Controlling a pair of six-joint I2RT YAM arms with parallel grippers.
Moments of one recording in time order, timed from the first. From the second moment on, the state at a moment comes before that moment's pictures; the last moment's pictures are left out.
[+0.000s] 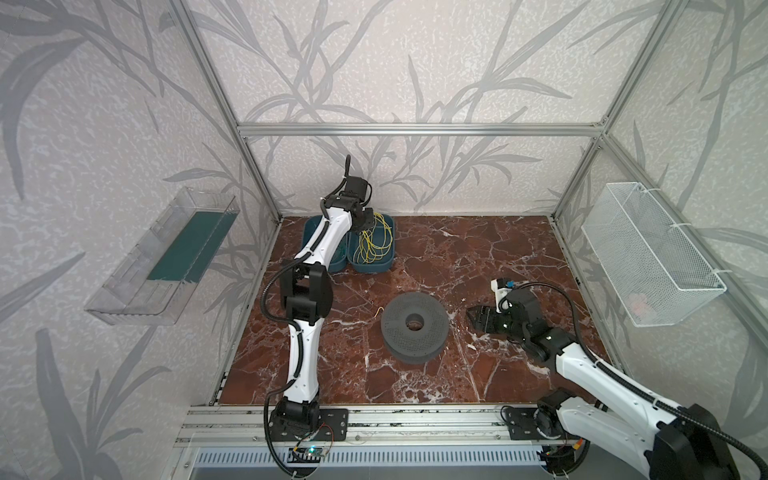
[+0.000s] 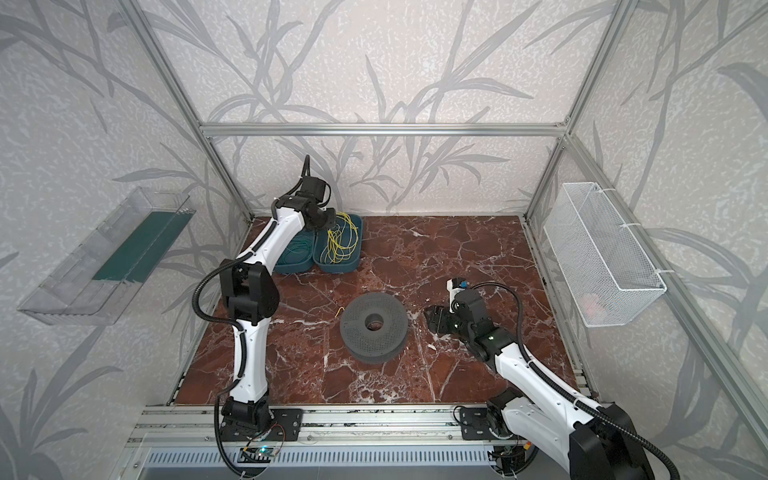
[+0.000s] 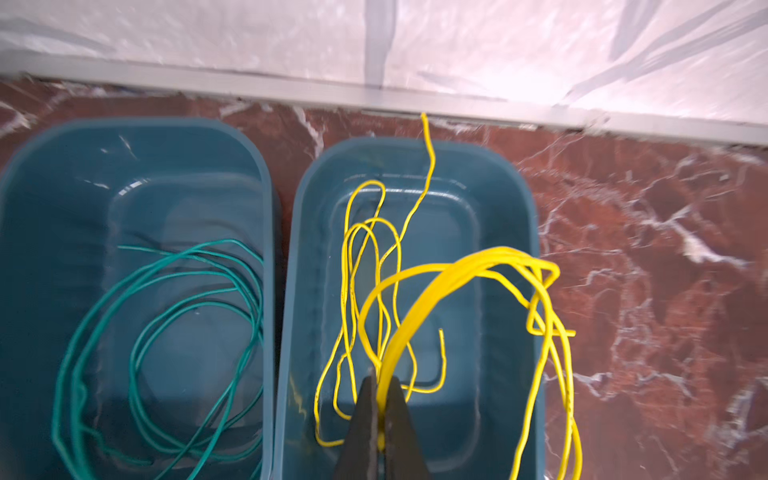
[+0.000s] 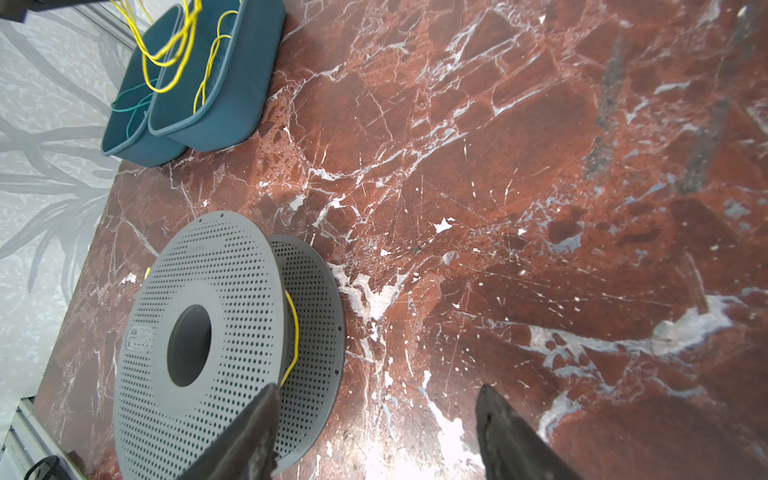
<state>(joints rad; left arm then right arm) -0.20 2.24 2.21 -0.90 -0.08 -0.26 0.44 0.97 0.46 -0.16 -0.14 0.55</state>
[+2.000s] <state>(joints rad) -0.42 1.11 0.61 0.39 0.25 -0.96 0.71 1.13 0.72 0.13 -0.43 0.68</state>
